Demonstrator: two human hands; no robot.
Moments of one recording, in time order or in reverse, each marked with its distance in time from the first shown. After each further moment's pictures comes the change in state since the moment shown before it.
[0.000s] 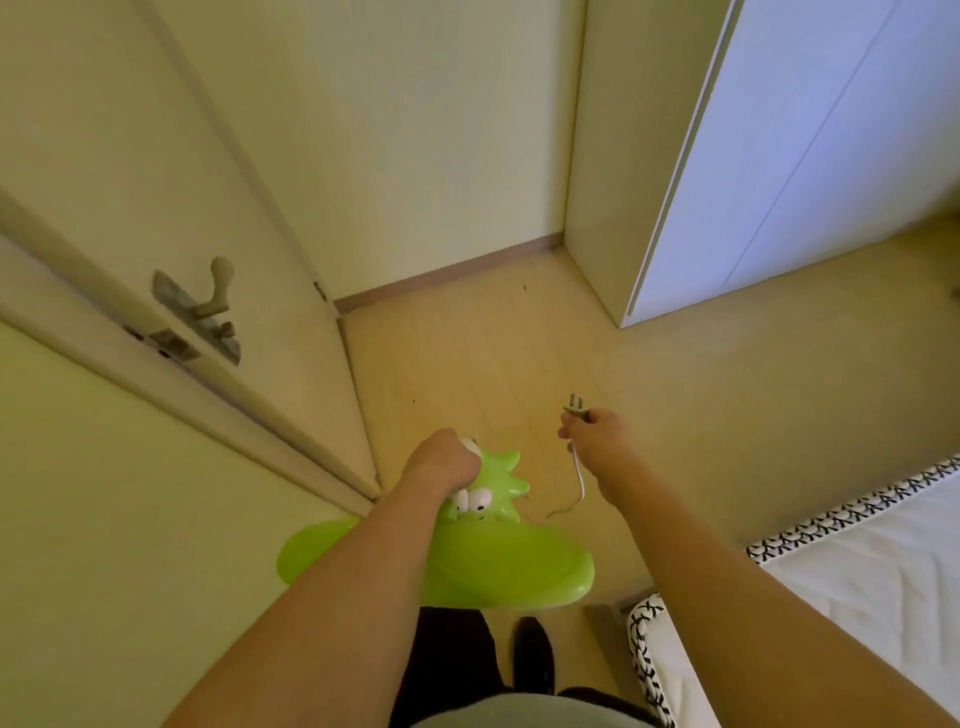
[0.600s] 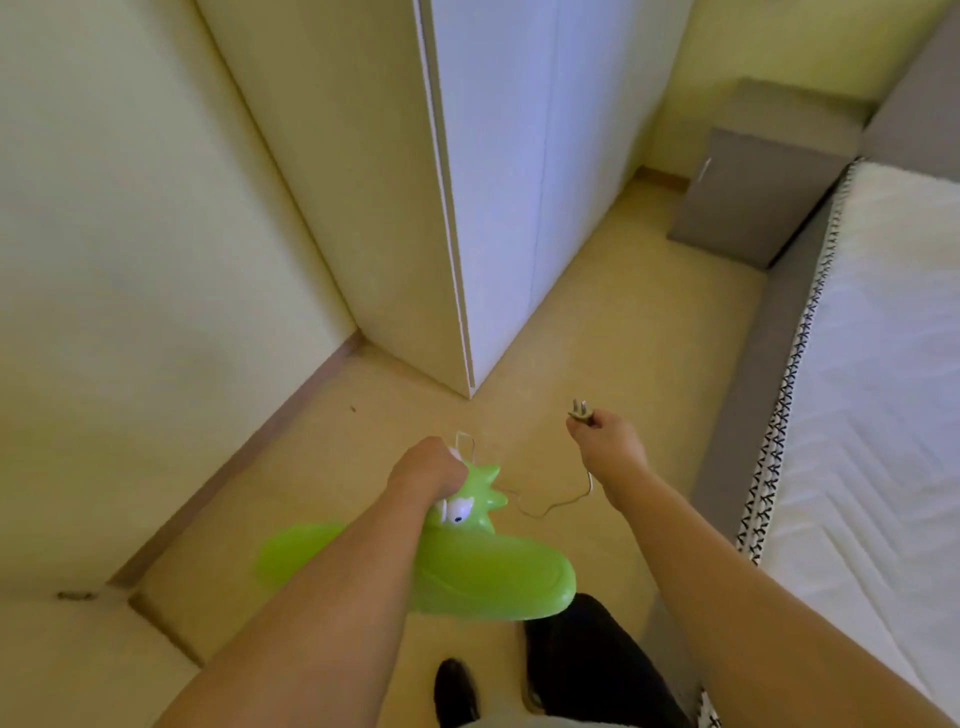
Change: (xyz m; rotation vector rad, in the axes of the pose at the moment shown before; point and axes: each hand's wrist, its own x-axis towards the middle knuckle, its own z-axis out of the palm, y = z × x) left_hand 0.260 0.331 -0.083 0.445 -0.237 0.504; right_hand 0.232 -0.136 -0.141 0.169 0.644 0.163
